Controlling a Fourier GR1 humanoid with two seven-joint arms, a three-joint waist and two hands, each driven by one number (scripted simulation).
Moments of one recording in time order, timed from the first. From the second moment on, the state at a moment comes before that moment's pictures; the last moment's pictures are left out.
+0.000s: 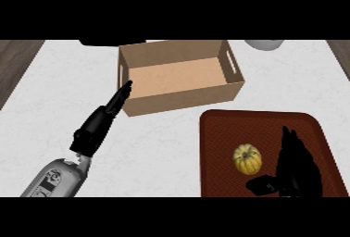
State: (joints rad) left arm -0.27 0.37 -0.40 -1.50 0.16 0.12 0.02; right arm 0.03 -0.25 0.39 -1.90 0.96 0.06 1.21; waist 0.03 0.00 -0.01
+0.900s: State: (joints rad) left arm -0.27 0.35 -0.37 -1.48 0.14 0.11 0.02; right arm -0.09 -0.02 0.34 -1.76 1.12 0.22 1.24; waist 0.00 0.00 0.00
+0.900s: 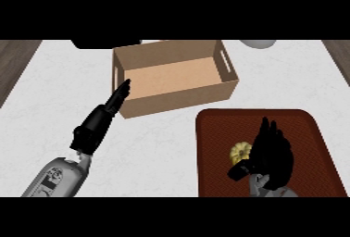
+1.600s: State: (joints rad) left arm -0.25 0.34 -0.35 -1.50 0.13 0.08 0.04; right arm -0.12 -0.01 0.31 -1.66 1.07 0.24 1.24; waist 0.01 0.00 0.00
